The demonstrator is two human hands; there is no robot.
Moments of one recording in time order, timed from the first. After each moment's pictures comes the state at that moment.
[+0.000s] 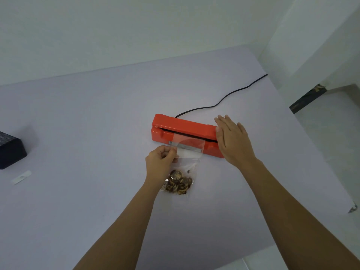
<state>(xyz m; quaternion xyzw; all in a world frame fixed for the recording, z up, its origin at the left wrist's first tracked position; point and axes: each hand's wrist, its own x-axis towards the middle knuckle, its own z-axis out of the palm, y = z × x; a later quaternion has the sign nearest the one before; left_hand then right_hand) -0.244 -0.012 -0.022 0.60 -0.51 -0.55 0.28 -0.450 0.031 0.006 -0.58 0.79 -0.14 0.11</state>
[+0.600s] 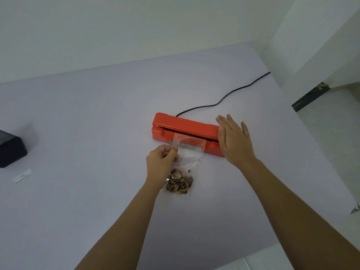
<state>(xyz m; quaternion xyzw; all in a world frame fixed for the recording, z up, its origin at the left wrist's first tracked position) -0.244 -0.011 -0.021 0.60 -0.49 -0.56 0.28 -0.451 0.031 -0.004 -0.57 0.80 -0.15 0.09</state>
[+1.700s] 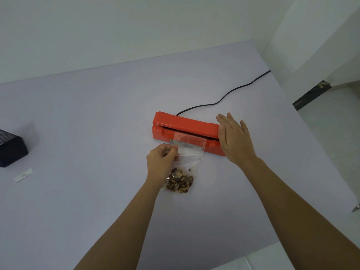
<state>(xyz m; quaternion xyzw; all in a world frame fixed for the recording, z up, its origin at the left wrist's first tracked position) -0.244 -0.011 -0.022 0.60 -0.50 -0.56 0.28 -0.453 0.031 -0.003 -0.57 0.79 -0.17 0.12</state>
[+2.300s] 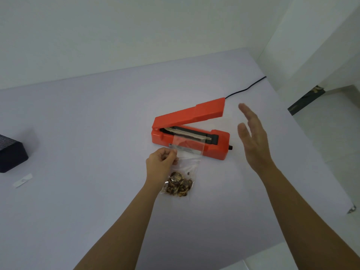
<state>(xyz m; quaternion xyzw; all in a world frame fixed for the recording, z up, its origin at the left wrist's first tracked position) -0.245 -0.013 -0.022 0.59 -0.50 -0.57 0.28 -0.467 0.052 0.044 -0.47 0.70 -0.48 0.24</state>
